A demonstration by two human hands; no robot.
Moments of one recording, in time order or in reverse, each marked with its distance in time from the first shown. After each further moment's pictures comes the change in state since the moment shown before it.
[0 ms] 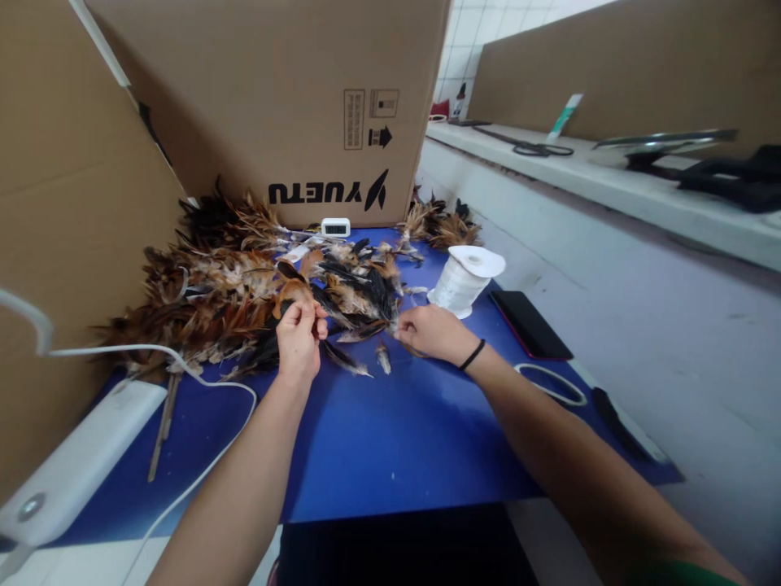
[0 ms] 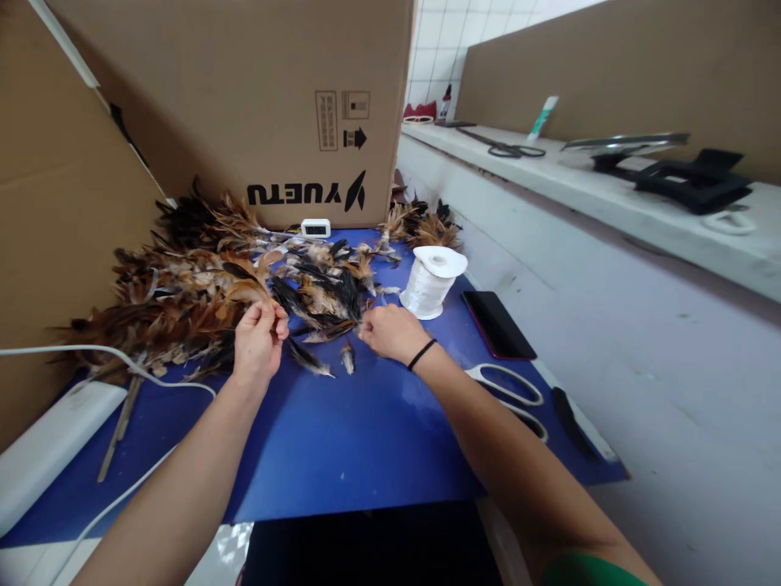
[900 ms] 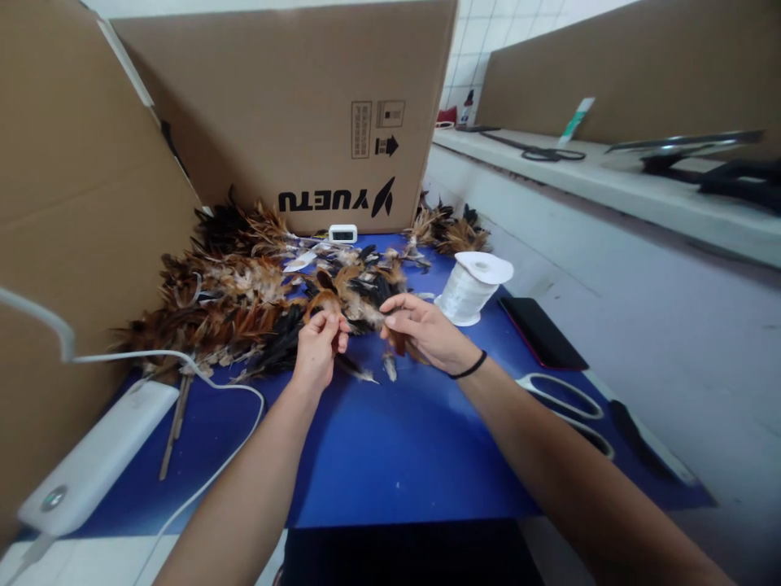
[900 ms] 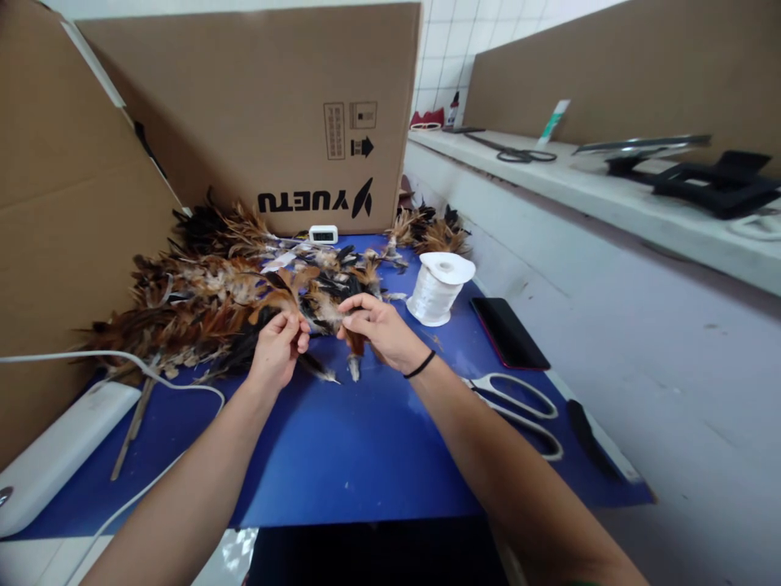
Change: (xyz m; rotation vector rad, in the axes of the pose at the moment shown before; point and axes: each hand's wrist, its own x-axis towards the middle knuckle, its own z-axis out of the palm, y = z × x) left_hand -0.012 -0.002 0.007 0.100 -0.142 -0.158; right_hand 0.002 -0.022 0.010 1.529 -0.036 -0.053
